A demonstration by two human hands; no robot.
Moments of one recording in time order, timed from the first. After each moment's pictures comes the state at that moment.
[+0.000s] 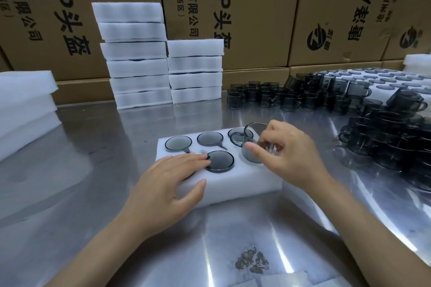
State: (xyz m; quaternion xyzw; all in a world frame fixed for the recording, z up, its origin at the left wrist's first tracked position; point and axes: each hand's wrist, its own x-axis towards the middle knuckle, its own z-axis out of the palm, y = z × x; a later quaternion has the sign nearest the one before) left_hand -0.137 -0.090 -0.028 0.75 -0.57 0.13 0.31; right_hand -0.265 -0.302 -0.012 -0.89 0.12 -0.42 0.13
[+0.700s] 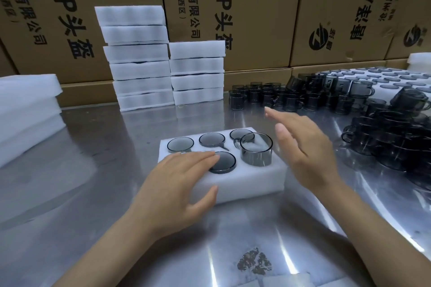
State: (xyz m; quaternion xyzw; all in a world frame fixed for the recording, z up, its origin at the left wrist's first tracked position) left_hand -0.148 -0.095 -0.017 0.75 -0.60 0.19 0.20; right_hand -0.278 -0.302 -0.008 -0.85 0.15 -0.48 0.19
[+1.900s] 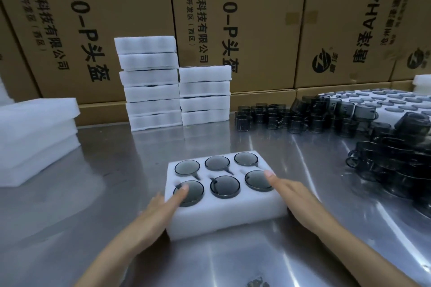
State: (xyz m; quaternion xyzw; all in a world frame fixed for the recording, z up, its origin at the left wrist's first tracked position) left_hand -0.107 -0.083 -0.038 0.80 -0.29 -0.22 0.48; right_hand -0.283 -0.296 -0.029 -0.80 0.27 -0.20 0.49
